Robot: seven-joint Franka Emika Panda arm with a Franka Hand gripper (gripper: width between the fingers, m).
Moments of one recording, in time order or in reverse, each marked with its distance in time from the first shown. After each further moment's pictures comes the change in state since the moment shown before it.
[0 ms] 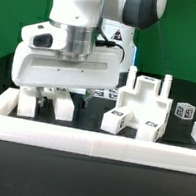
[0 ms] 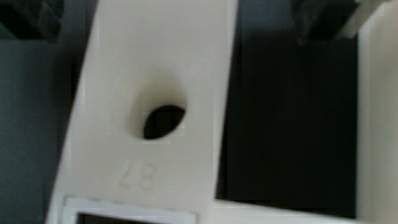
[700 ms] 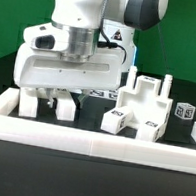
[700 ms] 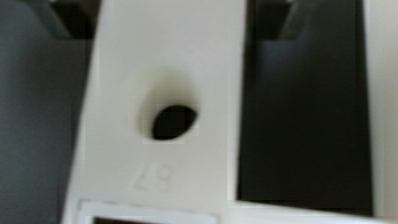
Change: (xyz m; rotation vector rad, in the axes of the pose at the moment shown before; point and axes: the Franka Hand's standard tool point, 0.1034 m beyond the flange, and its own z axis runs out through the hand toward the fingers) arm 0.001 -0.003 0.001 0.001 0.000 0.008
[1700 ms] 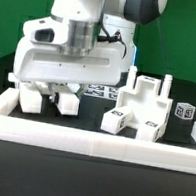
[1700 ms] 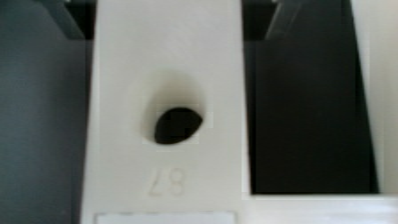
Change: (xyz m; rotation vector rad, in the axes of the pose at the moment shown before) arm 0.002 -0.003 -0.026 -0.010 0.027 0.010
